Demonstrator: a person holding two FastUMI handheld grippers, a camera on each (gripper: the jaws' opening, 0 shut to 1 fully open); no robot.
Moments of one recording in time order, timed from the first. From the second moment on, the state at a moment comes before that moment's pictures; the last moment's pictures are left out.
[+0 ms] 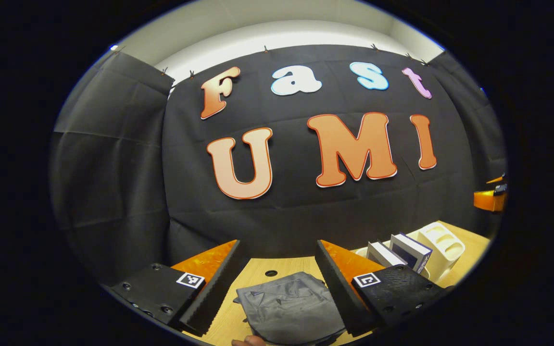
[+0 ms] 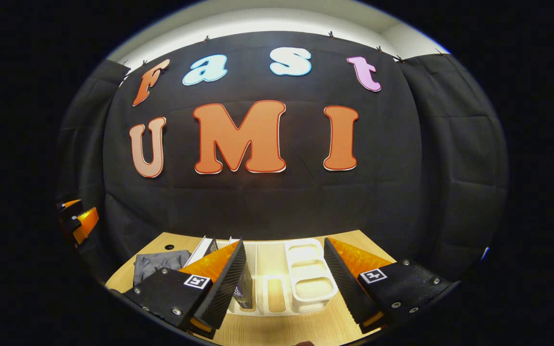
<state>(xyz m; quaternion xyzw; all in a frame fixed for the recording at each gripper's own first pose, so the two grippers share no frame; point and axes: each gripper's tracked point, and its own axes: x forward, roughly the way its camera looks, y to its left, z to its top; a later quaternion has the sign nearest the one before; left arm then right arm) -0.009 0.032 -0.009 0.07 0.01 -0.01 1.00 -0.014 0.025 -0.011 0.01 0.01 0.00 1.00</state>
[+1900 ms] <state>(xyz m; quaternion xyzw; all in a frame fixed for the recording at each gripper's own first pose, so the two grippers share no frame) -0.047 -0.048 -0.339 0.38 0.25 -0.24 0.86 -0.012 -0.015 -0.109 -0.02 0.13 -0.06 0.99</state>
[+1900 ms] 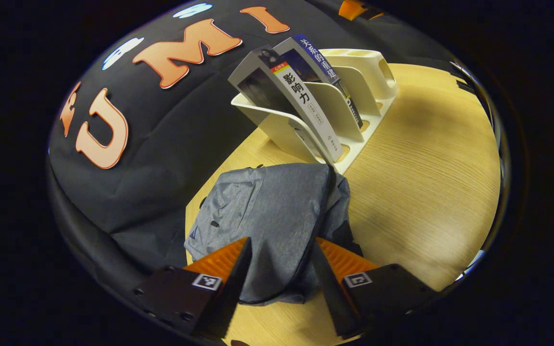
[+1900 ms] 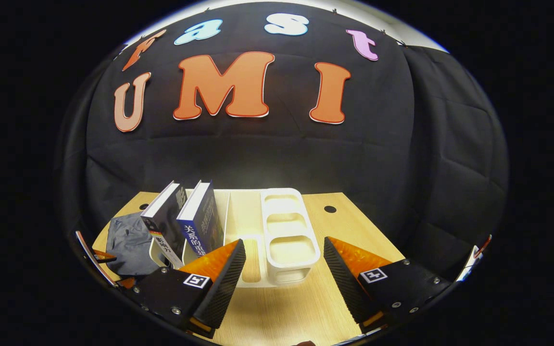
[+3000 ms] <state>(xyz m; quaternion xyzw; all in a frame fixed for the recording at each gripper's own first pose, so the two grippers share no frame) -0.017 -0.041 -0.281 0.31 0.36 -0.30 0.83 -0.005 -0.001 -0.097 0.02 0.14 -0.05 0.99</state>
